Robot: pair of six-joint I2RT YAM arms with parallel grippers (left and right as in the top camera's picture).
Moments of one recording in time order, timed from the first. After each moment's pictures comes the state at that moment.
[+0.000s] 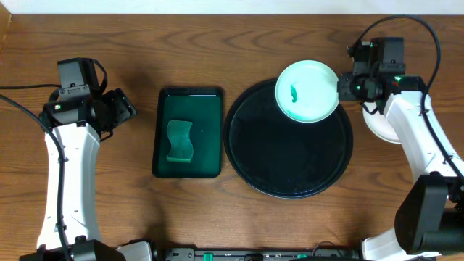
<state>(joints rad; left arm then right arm) 0.21 1.43 1.26 -0.95 -0.06 -0.38 0.01 1.71 1.30 -0.59 -0.13 -0.01</state>
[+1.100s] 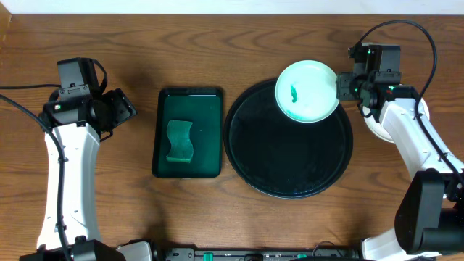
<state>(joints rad) 0.21 1.43 1.26 -0.95 -0.06 -0.38 0.01 1.71 1.20 -0.38 -0.07 -0.01</state>
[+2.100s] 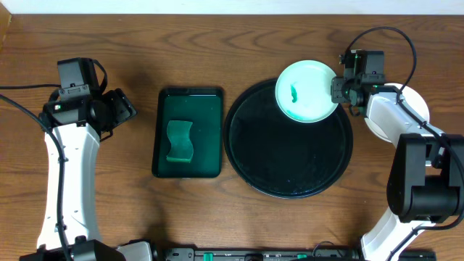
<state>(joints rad) 0.21 1.43 1.26 -0.95 -0.06 -0.38 0.01 1.91 1.20 -0.22 -0.01 -0.03</state>
